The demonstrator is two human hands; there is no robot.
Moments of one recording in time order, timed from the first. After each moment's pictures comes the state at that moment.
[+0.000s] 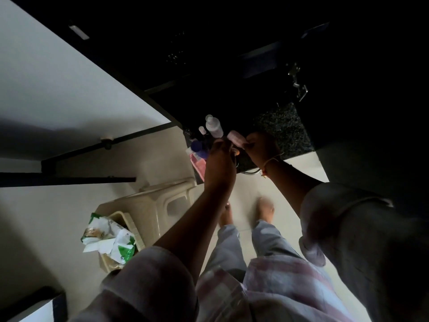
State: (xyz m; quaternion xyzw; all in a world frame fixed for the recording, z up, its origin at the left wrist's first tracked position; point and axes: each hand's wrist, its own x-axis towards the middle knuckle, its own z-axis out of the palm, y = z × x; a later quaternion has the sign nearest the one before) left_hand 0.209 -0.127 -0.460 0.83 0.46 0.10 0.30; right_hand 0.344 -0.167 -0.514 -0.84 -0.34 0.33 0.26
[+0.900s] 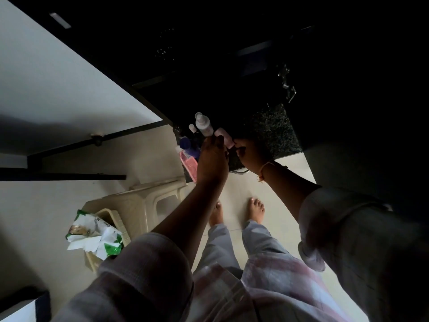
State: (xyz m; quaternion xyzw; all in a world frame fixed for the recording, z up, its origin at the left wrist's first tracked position) left_hand 0.221 -0.128 -0.471 0.84 0.46 0.09 0.26; right_hand 0.343 -0.185 -0.502 -0.77 -0.41 0.38 0.30
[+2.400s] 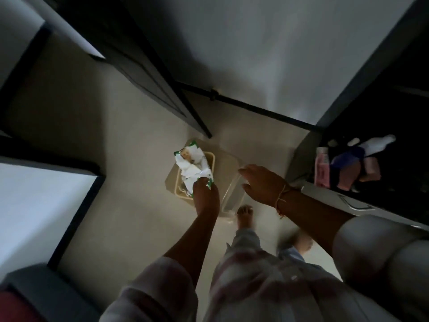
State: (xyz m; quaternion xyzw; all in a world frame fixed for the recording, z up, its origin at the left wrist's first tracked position) left_hand -0.148 -0.176 -0.443 0.40 0.85 0.20 0.27; right_hand 0.030 -0.125 -0.418 -0.48 -0.81 0.33 -0.05
